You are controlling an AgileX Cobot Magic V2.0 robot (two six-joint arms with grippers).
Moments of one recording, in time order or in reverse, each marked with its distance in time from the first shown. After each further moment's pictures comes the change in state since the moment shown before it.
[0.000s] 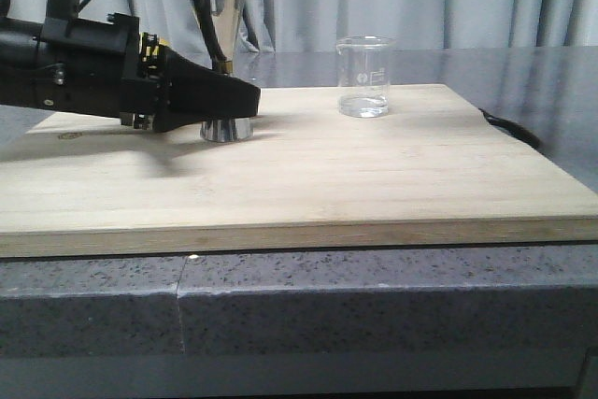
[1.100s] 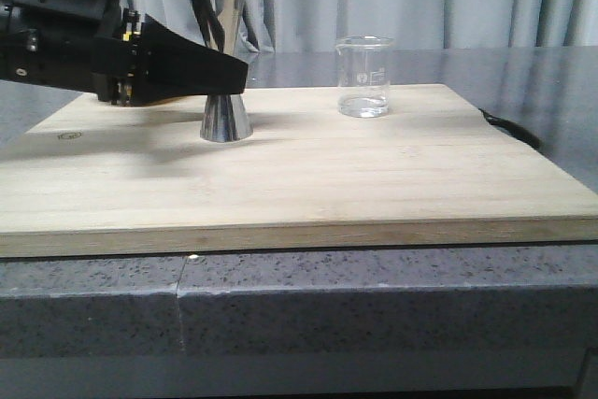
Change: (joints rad) left arm 0.037 -0.077 0.000 0.082 -0.002 -0.148; right arm 0.000 0.000 0.000 0.002 0.000 0.000
